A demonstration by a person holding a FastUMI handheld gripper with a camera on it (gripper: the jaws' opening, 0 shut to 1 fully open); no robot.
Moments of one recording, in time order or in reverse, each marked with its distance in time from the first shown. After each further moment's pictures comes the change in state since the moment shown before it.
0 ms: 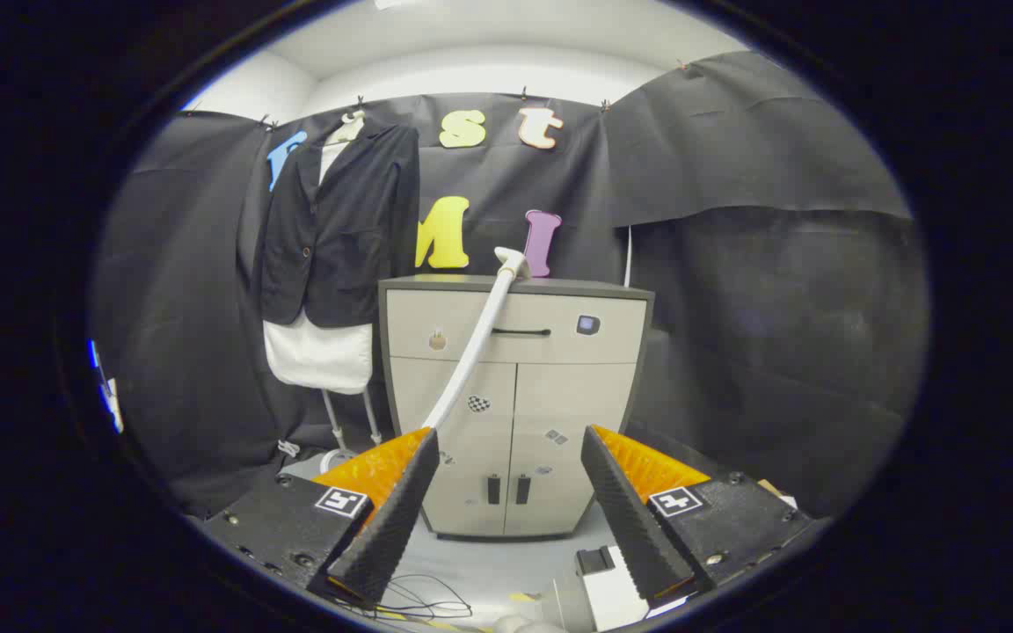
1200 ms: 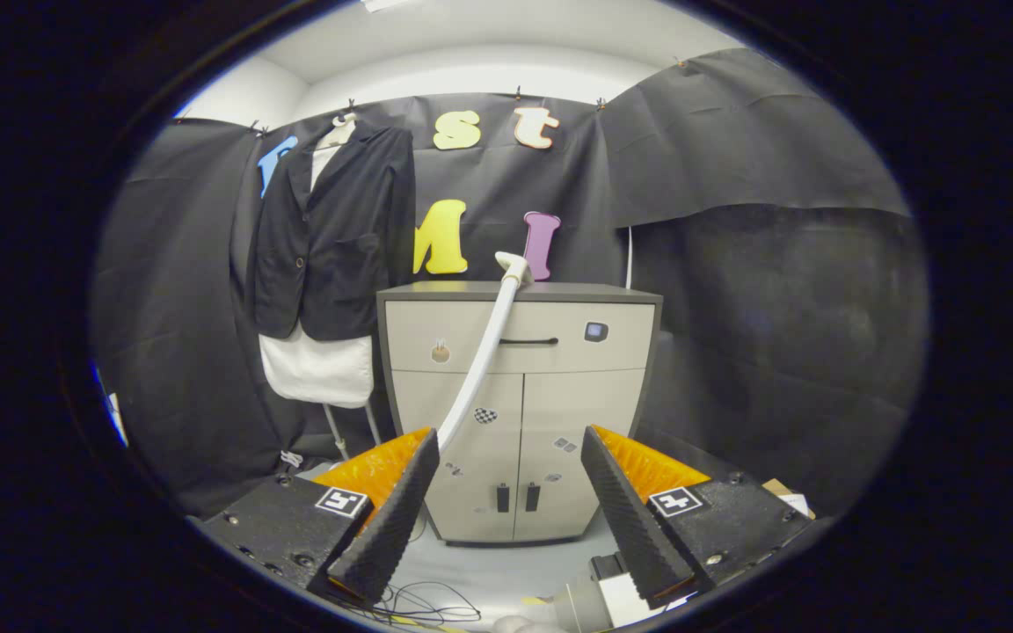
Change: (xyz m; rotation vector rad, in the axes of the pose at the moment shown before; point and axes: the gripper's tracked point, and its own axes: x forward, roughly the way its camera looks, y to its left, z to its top) arm 0.024 0.010 0.015 0.039 0.004 -0.004
